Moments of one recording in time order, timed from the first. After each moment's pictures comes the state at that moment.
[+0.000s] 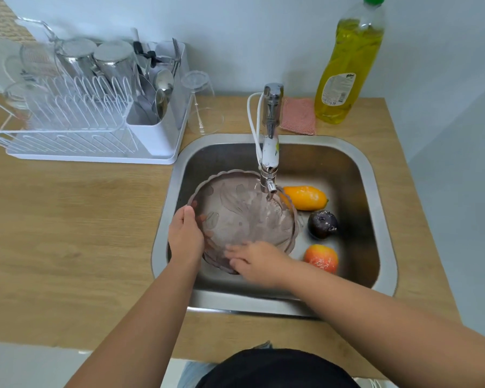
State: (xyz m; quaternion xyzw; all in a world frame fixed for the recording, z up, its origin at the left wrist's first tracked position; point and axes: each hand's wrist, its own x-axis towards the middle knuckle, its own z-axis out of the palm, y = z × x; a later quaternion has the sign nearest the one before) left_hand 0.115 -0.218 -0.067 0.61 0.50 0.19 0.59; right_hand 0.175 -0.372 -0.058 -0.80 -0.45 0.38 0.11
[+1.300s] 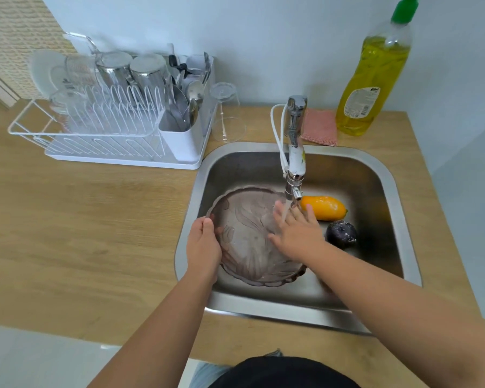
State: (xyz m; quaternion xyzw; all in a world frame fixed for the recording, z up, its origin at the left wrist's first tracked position) left_hand 0.093 -0.221 -0.058 0.61 0.51 0.16 0.59; right_hand 0.232 -0.366 -0.083 -0.90 -0.37 0.22 -0.08
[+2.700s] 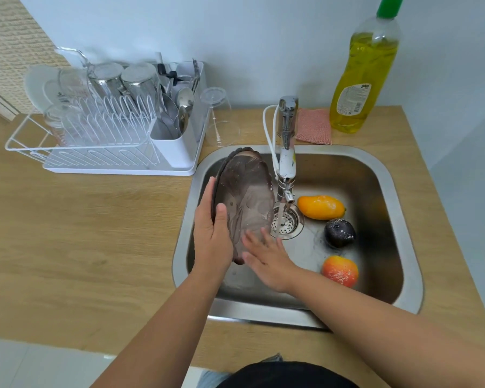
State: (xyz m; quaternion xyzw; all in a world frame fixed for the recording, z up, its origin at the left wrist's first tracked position) left_hand 0.111 -0.238 -0.018 0.75 0.27 0.26 0.54; right_hand 0.176 -0.359 -0.101 -0.81 -0.39 0.37 0.23
